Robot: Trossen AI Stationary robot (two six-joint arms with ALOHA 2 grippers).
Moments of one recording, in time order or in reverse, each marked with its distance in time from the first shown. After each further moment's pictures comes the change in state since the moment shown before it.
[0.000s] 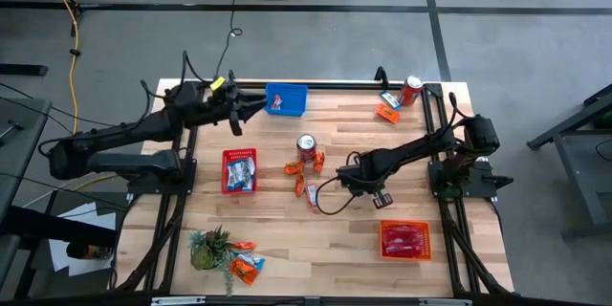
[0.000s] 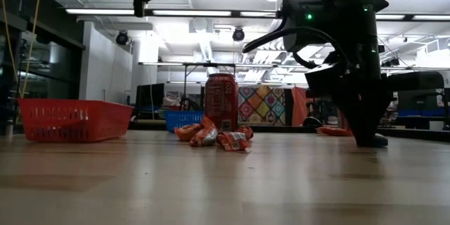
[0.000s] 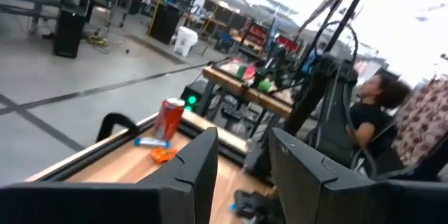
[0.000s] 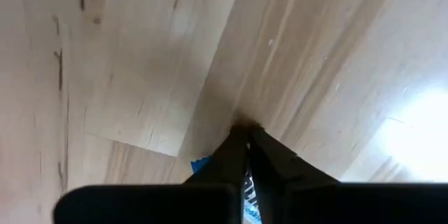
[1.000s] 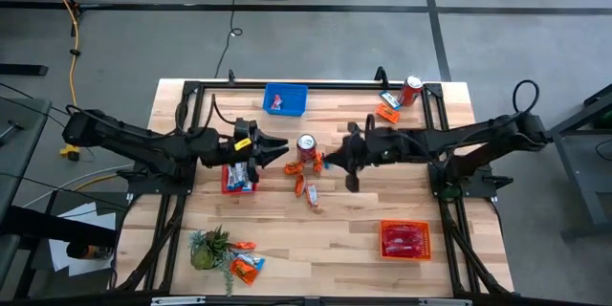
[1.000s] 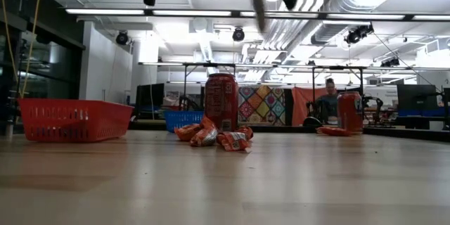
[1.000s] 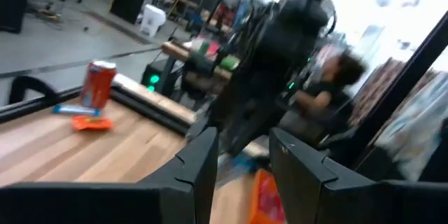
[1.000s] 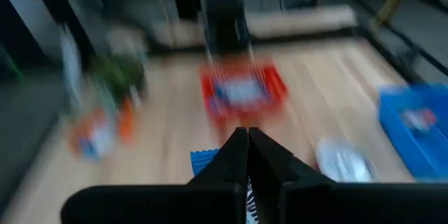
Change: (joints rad) left arm -0.532 0.208 -0.001 0.204 -0.401 -0.022; right arm -0.011 -0.443 -0.002 0.820 0.048 0.386
